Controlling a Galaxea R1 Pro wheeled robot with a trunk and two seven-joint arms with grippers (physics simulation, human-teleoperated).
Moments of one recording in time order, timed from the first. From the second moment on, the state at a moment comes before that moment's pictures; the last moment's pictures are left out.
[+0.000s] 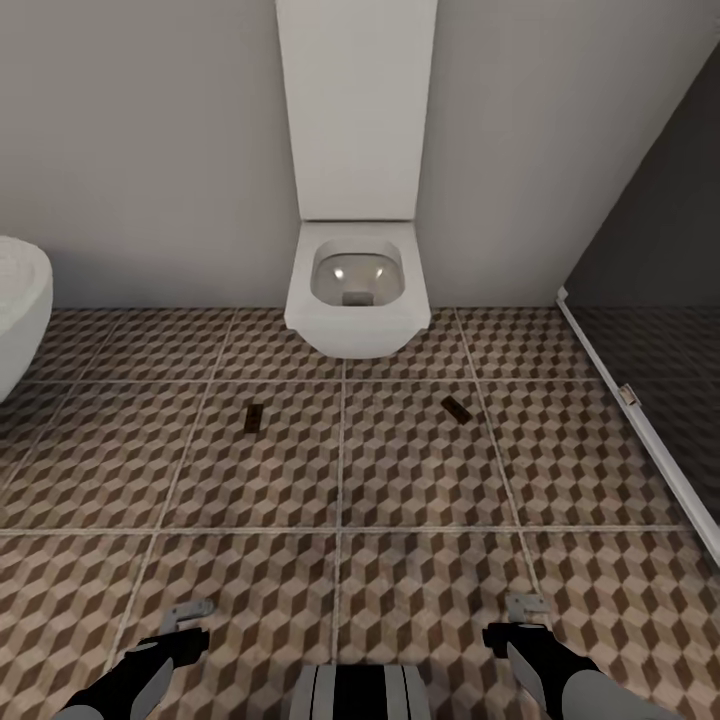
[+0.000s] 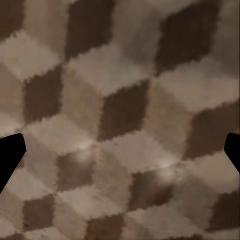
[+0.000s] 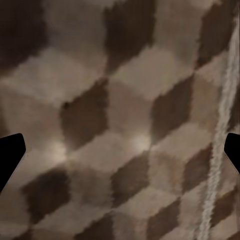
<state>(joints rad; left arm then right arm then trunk) -0.53 0.16 -0.14 -0.27 0.29 0.10 0.11 -0.63 -0.05 -0.01 -0.15 0.01 0.15 -0.18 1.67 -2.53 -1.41</state>
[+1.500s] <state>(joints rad) -0.53 0.16 -0.14 -0.28 0.29 0.10 0.11 -0.63 -0.05 -0.01 -0.15 0.01 0.15 -0.18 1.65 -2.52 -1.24</state>
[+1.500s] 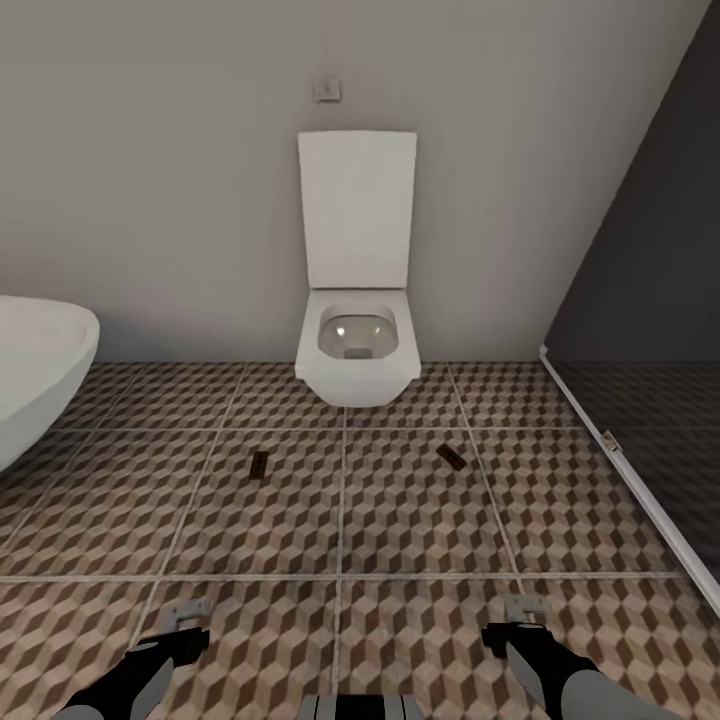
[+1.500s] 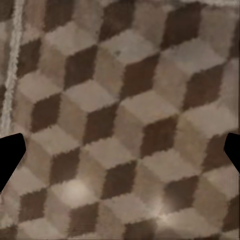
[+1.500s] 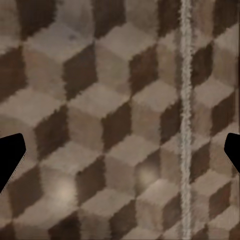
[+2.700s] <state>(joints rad) -0.53 0.16 -0.14 -0.28 0.29 0.10 0.12 -0.63 -0.04 -0.01 -0.15 0.01 0.15 -0.18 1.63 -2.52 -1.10</state>
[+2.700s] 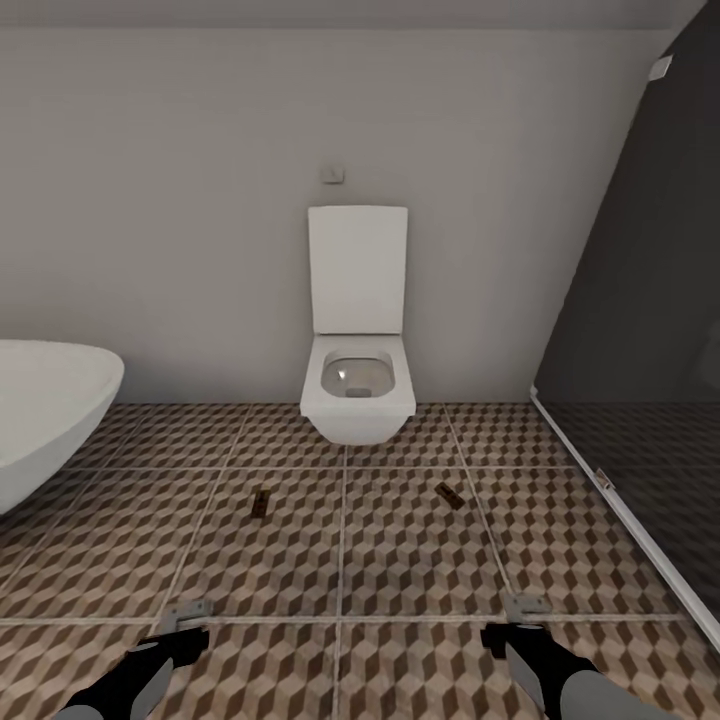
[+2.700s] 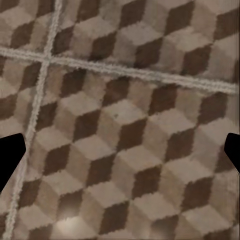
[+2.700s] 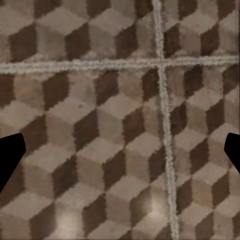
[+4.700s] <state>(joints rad) -0.53 0.16 -0.14 -0.28 0.29 0.10 0.12 -0.63 -0.05 -0.01 -0.11 0.01 0.02 -0.18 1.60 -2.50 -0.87</state>
